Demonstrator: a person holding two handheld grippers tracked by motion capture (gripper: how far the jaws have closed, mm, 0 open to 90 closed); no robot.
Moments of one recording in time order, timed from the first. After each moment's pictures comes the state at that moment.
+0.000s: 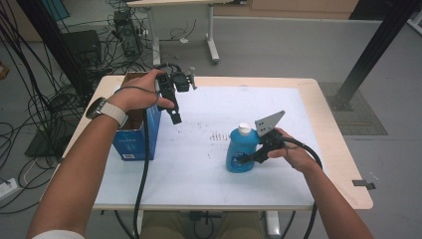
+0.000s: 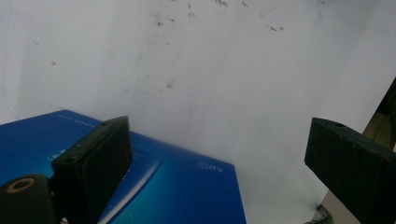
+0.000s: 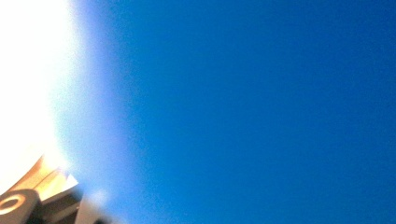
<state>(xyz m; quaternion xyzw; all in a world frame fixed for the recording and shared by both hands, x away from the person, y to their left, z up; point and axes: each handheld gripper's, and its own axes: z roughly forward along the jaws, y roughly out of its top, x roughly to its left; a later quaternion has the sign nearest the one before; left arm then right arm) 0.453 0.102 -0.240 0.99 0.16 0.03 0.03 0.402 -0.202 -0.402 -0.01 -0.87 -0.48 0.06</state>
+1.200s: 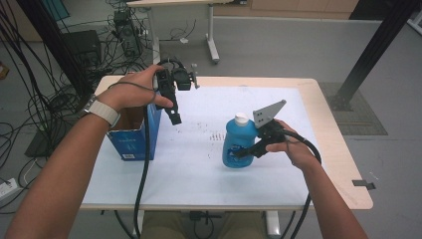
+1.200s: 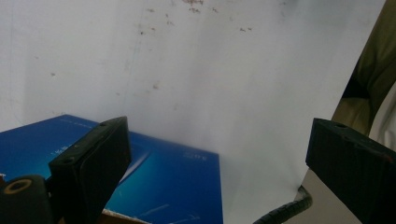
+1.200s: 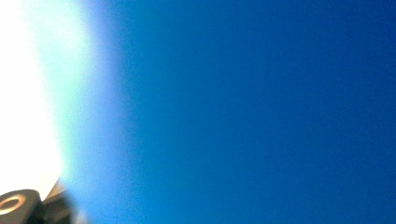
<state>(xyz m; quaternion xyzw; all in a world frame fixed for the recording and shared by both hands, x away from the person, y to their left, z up) 0.426 0.092 -0.205 0.99 0.13 0.03 0.02 0.384 -0.183 -0.343 -0.03 -0.88 -0.47 0.03</state>
